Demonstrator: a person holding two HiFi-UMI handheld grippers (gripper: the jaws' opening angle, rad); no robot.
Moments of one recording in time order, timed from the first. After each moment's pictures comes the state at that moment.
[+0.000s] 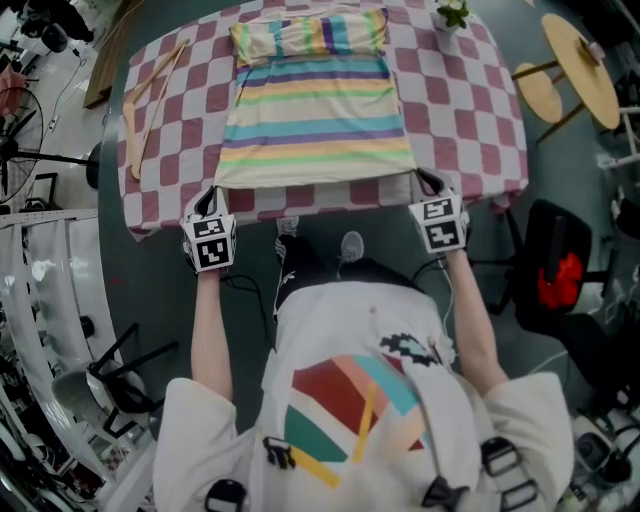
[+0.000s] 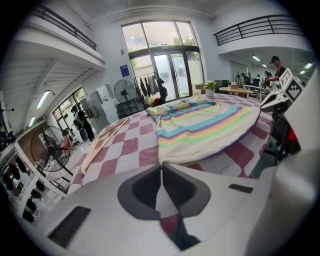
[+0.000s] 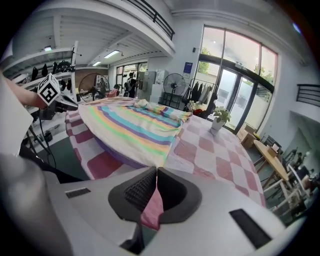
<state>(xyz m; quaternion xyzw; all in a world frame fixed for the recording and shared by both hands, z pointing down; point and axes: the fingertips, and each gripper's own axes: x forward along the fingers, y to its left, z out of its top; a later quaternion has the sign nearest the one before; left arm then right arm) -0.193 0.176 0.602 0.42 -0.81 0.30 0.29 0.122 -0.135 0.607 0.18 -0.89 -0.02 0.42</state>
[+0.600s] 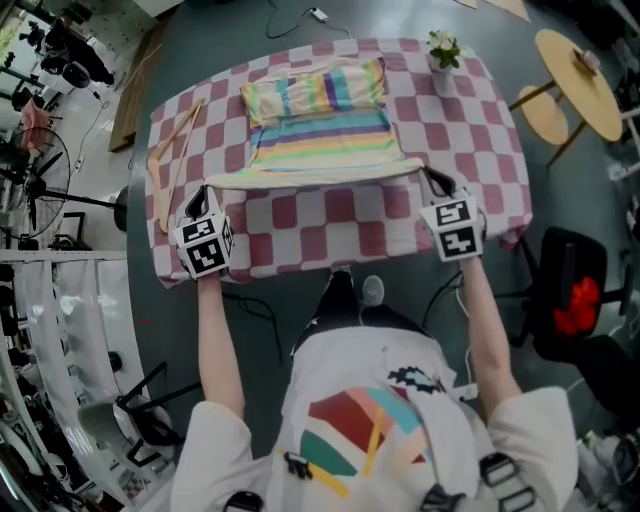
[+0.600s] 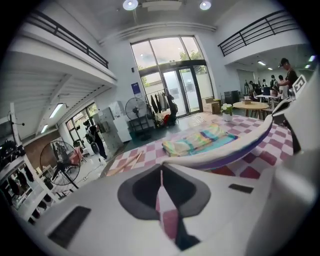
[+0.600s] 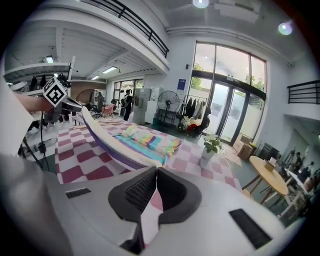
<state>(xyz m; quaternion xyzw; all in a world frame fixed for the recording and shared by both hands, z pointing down) -0.279 0.090 0.467 0.39 -0.86 0.26 0.20 0.055 -0.205 0.499 0.21 -0.92 -0.03 0.33</state>
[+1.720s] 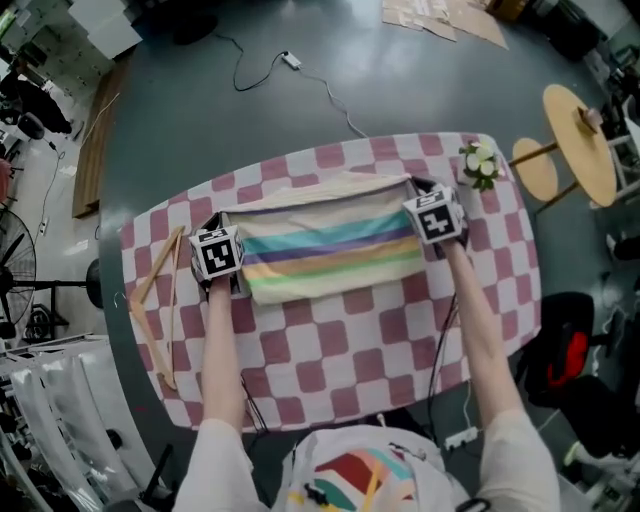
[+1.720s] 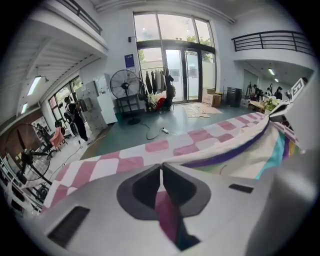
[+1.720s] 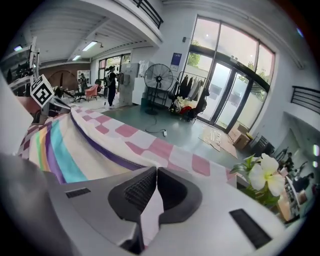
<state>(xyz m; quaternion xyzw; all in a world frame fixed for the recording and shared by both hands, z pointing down) -0.545 -0.174 0.609 0.42 -0.81 0.24 0.33 -0.216 -0.467 0.577 0.24 -0.87 0.00 0.44</state>
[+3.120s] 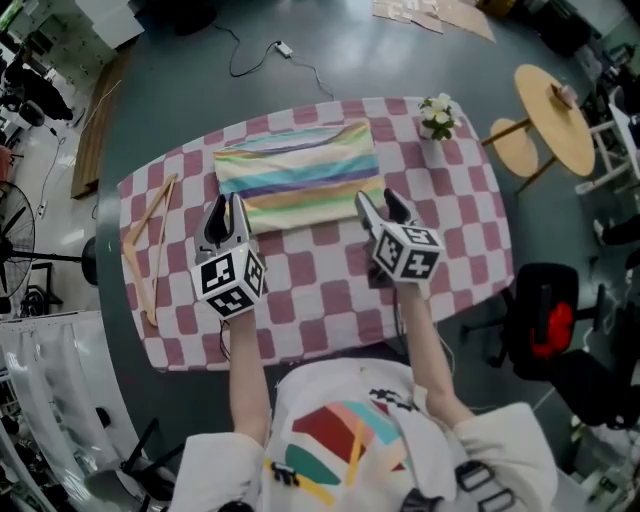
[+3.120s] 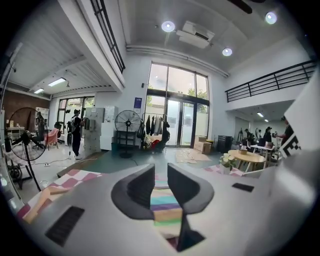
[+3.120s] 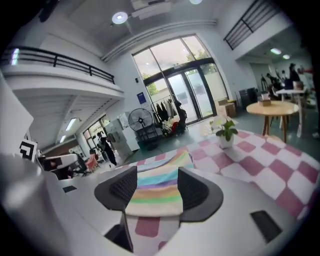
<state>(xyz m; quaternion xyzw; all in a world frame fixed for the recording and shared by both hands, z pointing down) -0.336 -0.110 0.410 0.47 -0.87 0.05 0.16 -0.121 -0.284 0.483 0.30 -0.90 0.26 0.16</state>
